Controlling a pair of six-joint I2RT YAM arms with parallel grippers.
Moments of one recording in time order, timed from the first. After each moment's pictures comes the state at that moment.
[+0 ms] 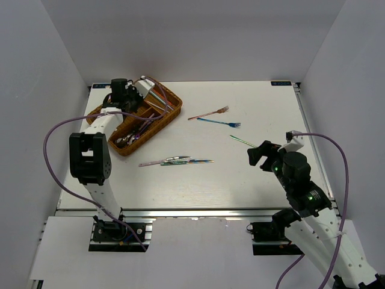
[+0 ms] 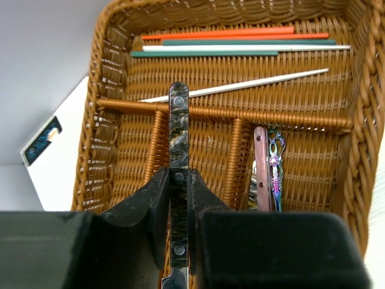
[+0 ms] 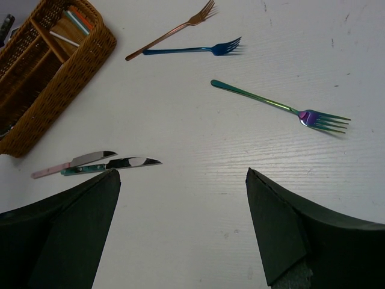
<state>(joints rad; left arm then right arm) -0.06 1.87 1.43 -0.10 0.21 0.67 0.46 0.49 0.58 -0.41 0.19 0.50</state>
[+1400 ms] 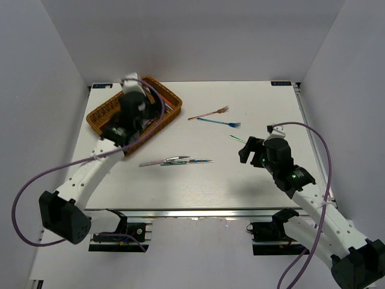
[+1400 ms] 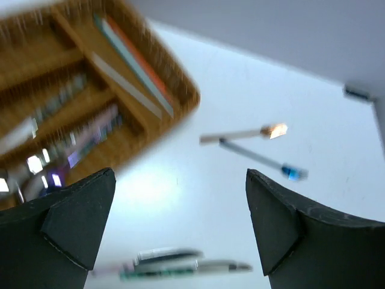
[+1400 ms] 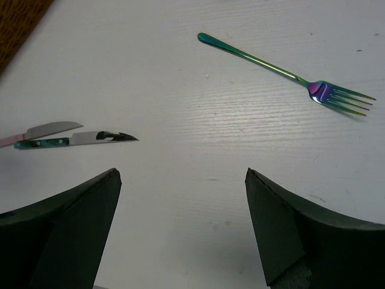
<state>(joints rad) -0.38 1.31 1.26 -0.23 -0.27 -0.43 0.46 0.78 0.61 -0.36 0.13 0.47</state>
